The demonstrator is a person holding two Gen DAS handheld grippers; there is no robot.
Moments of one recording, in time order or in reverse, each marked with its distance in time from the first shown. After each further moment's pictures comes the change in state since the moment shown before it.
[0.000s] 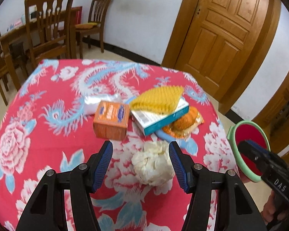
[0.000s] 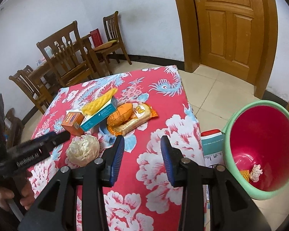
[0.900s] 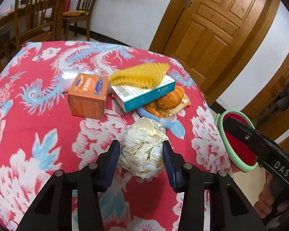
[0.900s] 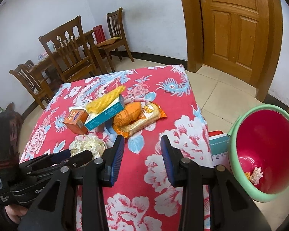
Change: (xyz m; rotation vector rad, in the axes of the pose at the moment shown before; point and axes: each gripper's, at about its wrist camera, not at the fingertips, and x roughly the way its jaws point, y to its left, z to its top) left arm 0.012 -0.004 -0.021 -0.021 0.054 -0.133; right arm 0.009 0.019 0.005 -0.036 0.018 0.003
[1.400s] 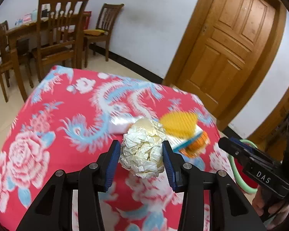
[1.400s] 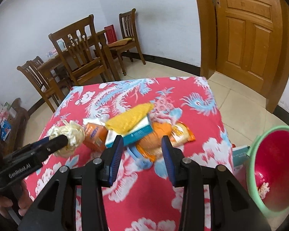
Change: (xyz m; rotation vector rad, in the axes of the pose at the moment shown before) left arm -0.052 0.050 0.046 -0.054 -0.165 0.109; right arm 0.027 0.044 0.035 -0.054 -0.011 0.057
